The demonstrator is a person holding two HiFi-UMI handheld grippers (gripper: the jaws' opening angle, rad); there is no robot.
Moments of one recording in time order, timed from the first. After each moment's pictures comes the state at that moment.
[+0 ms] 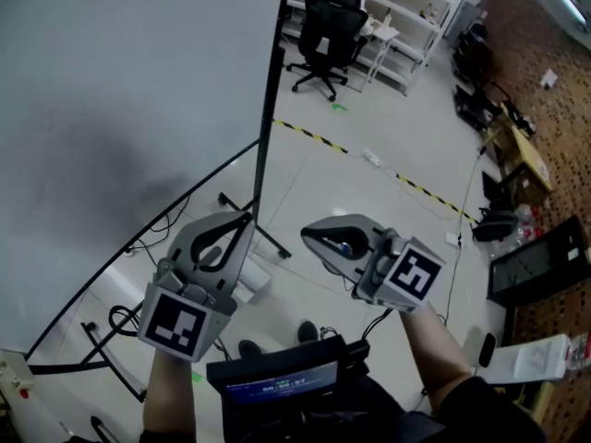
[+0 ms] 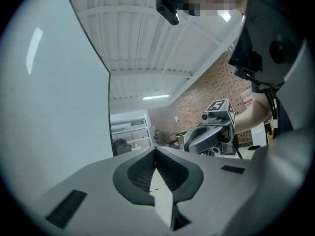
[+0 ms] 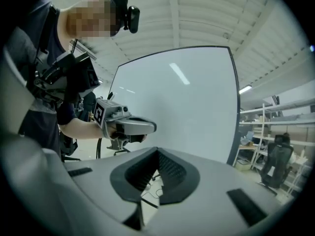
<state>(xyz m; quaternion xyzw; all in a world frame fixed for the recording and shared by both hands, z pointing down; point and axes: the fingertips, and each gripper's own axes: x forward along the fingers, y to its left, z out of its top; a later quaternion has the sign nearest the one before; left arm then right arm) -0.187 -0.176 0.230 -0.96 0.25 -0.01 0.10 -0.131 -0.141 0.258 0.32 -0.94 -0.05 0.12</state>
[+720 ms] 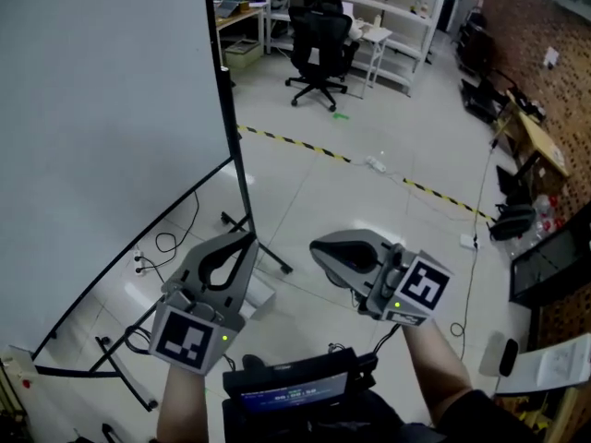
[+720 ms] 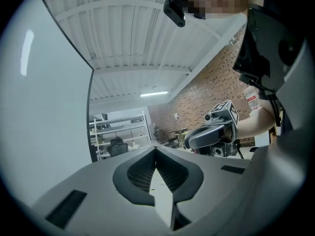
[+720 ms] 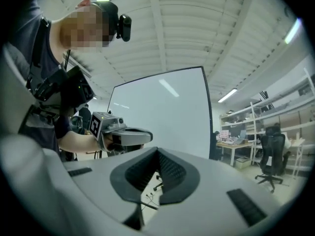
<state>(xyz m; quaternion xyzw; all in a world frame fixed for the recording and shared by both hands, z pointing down) -0.047 -0.117 0.221 -0.96 0.25 -0.02 0.11 0.015 -0.079 0.246 0.34 -0.94 -0.02 0.04</state>
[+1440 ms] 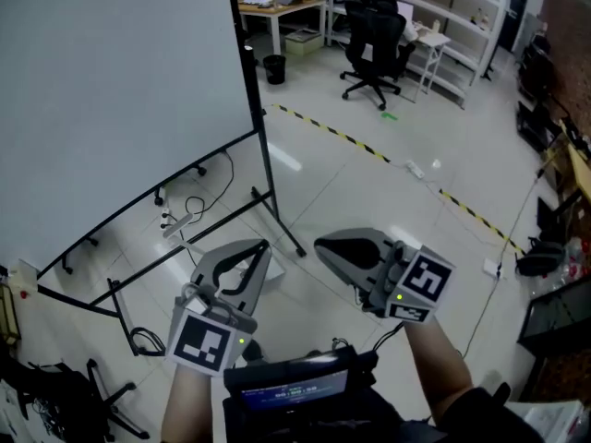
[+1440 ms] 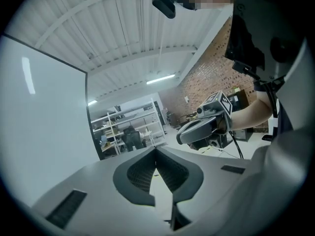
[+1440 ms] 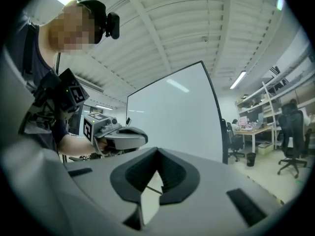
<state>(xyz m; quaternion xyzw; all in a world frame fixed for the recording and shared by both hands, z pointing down) 0.026 -0.015 0.246 -0.92 0.36 -0.13 0.10 0.088 -0.005 0.258 0.22 -0.97 0.04 0.02</state>
